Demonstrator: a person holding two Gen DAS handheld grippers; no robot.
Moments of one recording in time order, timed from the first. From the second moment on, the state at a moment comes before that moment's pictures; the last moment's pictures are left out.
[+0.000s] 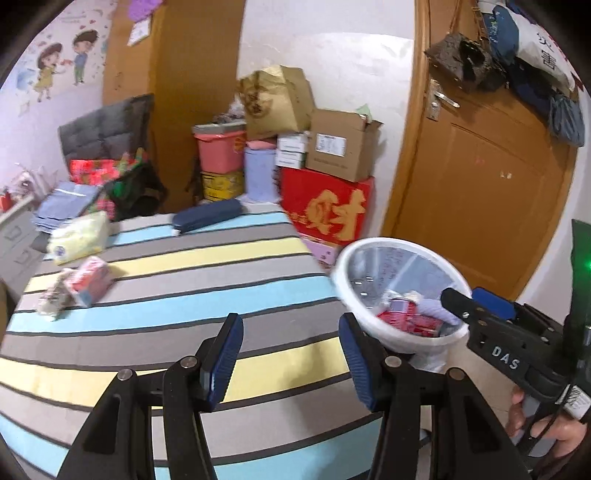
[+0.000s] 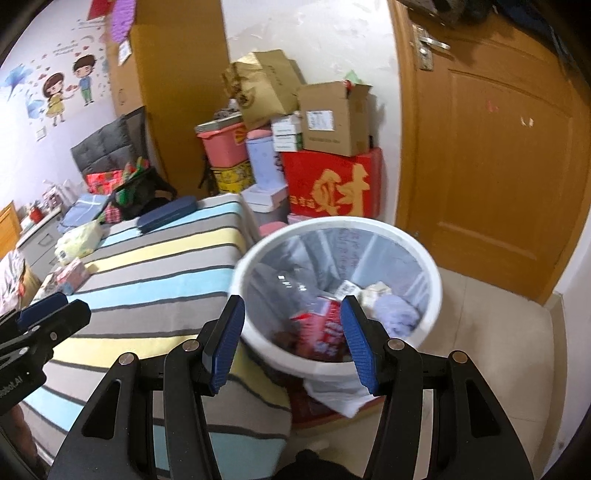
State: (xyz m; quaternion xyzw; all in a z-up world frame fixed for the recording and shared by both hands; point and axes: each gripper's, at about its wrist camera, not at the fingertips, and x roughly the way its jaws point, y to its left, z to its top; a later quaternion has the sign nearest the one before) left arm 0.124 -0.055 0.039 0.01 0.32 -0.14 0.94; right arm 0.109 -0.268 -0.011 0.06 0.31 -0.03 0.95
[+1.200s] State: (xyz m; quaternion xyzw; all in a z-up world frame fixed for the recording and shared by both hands) left arm 0.137 0.205 0.021 -0.08 0.32 0.07 0.94; right arm 0.157 -0.095 -0.013 0.00 0.33 0.13 0.94
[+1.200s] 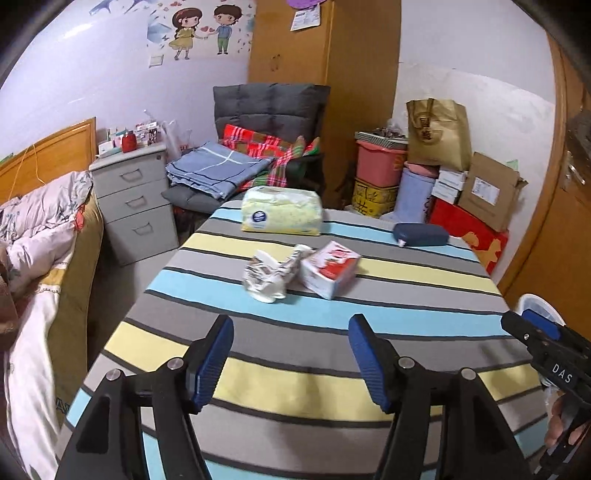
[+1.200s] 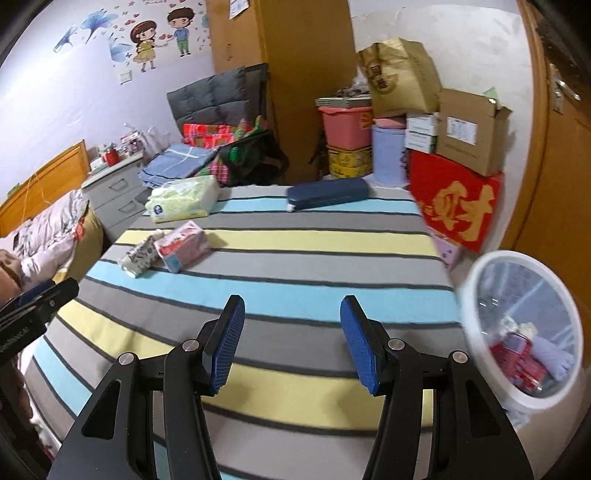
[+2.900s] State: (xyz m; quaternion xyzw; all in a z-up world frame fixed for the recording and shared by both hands) left arm 0.251 0.313 -0.043 -0.12 0.39 0.06 0.91; right arm 0.256 0.019 -0.047 0.05 0.42 0.21 0.88
